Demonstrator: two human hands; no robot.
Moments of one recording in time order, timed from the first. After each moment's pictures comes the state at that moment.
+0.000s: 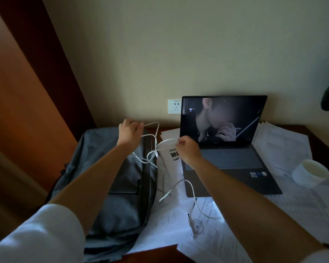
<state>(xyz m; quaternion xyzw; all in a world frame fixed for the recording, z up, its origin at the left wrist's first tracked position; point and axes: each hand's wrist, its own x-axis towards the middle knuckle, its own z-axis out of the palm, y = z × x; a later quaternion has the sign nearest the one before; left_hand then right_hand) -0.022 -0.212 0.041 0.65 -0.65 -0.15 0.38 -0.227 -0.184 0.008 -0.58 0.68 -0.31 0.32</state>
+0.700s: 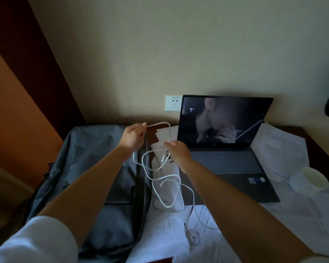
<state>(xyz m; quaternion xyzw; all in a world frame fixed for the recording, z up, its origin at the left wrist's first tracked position) -0.043 -0.231 0.043 0.52 -0.44 -0.56 0.47 -0.204 -0.226 -0.011 -0.50 0.68 -0.28 0.46</state>
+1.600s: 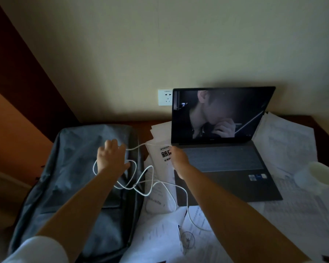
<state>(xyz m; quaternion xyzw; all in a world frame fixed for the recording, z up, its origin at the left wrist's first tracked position) -0.028 -0.212 -0.011 0.69 -0.70 0.11 -0.13 -0.231 -0.231 -0.041 -0.44 0.70 -0.27 0.50</state>
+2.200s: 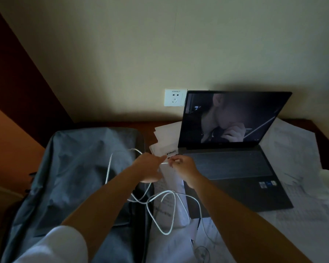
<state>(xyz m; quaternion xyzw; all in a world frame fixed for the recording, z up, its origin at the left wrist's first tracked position) -0.065 -0.257 -0.036 0.47 -0.85 -0.18 -0.12 -0.216 -0.239 -0.063 -0.44 0.69 -0.29 0.49</state>
